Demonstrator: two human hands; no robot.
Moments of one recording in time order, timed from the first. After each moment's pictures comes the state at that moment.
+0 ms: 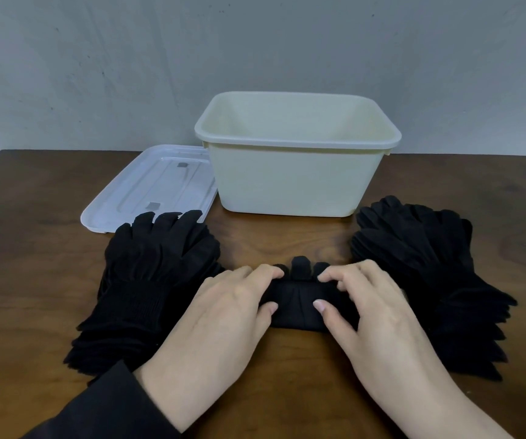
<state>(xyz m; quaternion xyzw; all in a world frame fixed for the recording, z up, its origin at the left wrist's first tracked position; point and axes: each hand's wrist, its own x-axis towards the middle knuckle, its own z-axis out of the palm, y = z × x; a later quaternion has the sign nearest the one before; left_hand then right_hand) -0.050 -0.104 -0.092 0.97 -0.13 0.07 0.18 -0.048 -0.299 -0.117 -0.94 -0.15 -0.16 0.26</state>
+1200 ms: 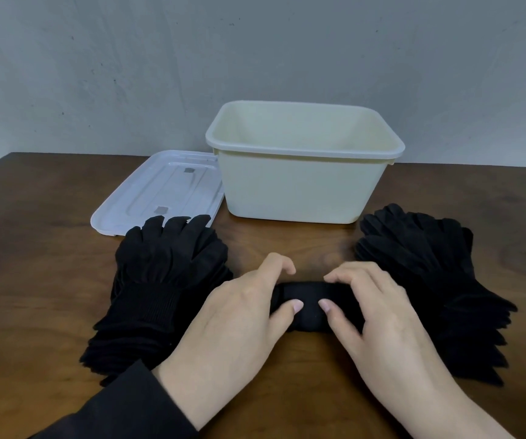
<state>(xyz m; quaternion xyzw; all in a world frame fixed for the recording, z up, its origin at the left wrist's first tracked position) -0.053 -0.104 -0.091 0.94 -0.14 0.13 0.27 -0.049 -0.298 -0.108 -0.94 -0.17 -0.16 0.24</state>
